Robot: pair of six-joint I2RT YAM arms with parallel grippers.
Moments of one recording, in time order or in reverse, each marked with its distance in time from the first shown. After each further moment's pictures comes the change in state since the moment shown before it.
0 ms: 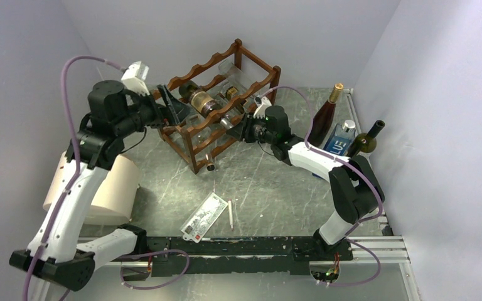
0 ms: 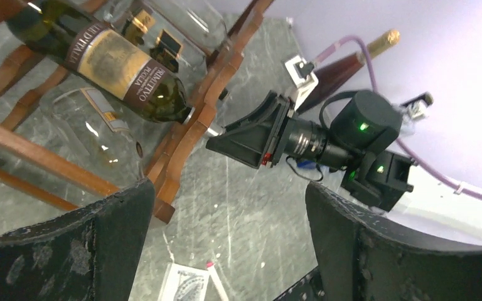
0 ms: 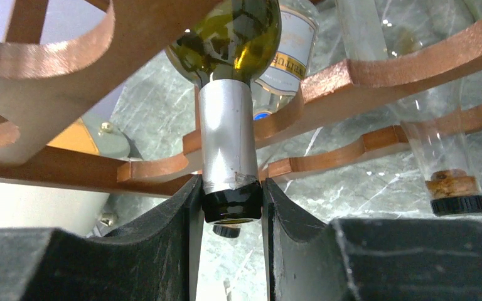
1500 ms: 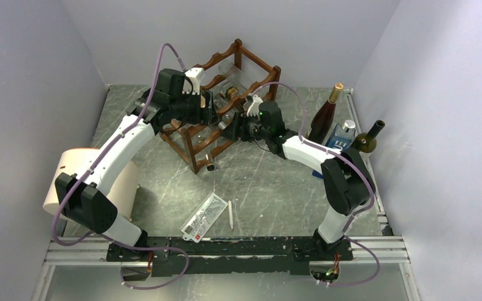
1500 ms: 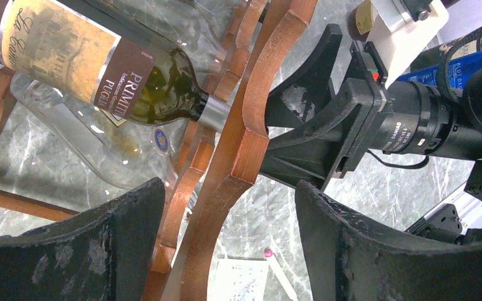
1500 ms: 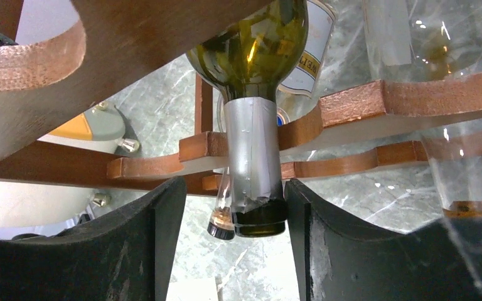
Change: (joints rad) left arm -0.152 0.462 0.119 -0.029 -0.052 0.240; right arm 0.002 0.092 0.090 -0.067 -0.085 -0.075
